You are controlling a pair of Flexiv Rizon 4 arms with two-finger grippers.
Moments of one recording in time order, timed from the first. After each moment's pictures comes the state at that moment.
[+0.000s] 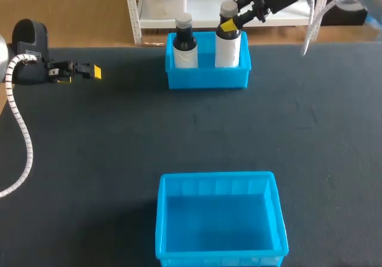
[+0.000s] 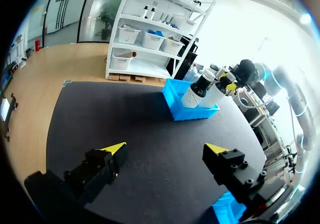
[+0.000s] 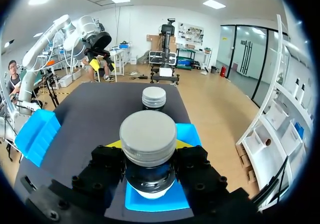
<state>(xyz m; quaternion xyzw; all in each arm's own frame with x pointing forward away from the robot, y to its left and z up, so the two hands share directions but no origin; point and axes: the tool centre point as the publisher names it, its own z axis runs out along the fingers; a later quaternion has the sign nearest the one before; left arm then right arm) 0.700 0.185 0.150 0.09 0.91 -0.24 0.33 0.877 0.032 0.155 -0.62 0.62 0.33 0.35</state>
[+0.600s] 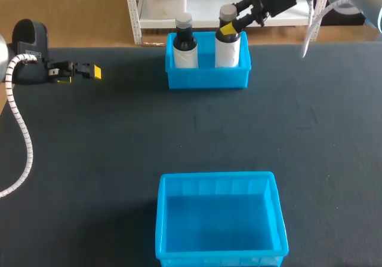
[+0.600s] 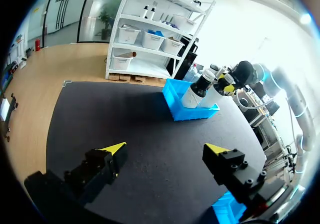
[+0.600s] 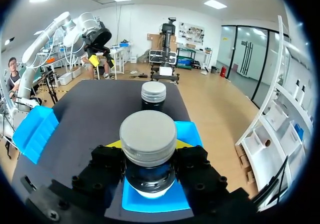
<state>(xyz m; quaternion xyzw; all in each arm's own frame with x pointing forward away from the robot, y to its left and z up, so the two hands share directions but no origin) 0.700 0.185 0.150 0.09 0.91 -0.24 0.33 0.878 0.034 0.145 -0.63 0.61 0.32 0.35</state>
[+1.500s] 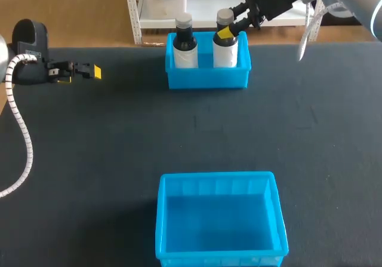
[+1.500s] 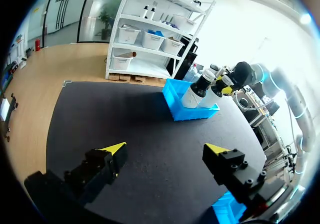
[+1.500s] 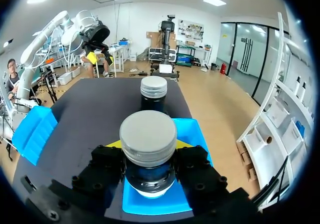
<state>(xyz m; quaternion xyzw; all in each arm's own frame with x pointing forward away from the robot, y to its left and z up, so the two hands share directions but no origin) 0.700 0.185 0.150 0.09 0.91 -0.24 0.33 0.878 0.040 0.135 -0.63 0.62 0.32 0.34</state>
